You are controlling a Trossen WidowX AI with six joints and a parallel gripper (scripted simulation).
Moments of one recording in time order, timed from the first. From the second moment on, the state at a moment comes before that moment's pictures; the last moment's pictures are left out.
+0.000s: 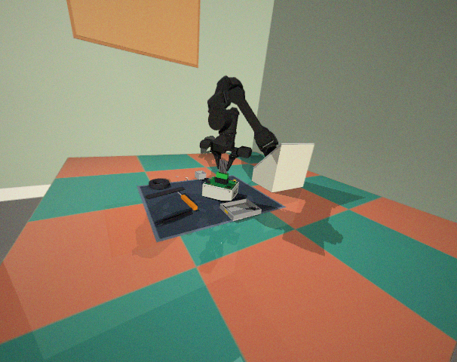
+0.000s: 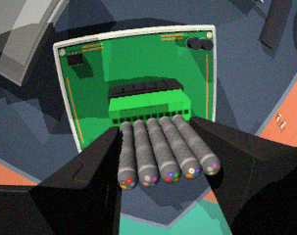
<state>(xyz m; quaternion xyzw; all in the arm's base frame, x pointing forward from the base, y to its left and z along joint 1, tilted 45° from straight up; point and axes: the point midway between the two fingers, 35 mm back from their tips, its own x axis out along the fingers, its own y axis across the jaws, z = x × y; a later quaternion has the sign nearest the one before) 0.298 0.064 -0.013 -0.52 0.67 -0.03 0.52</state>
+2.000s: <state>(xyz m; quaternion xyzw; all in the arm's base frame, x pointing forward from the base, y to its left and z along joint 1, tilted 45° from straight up) 0.295 0.072 -0.003 -0.52 0.68 -0.02 0.52</state>
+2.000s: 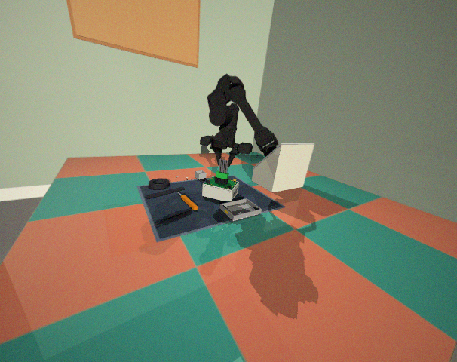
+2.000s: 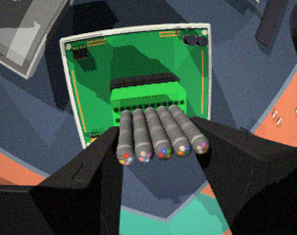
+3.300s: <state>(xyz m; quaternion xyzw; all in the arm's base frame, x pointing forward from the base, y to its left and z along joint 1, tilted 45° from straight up) 0.296 0.077 0.004 -0.51 0.69 -0.01 0.52</state>
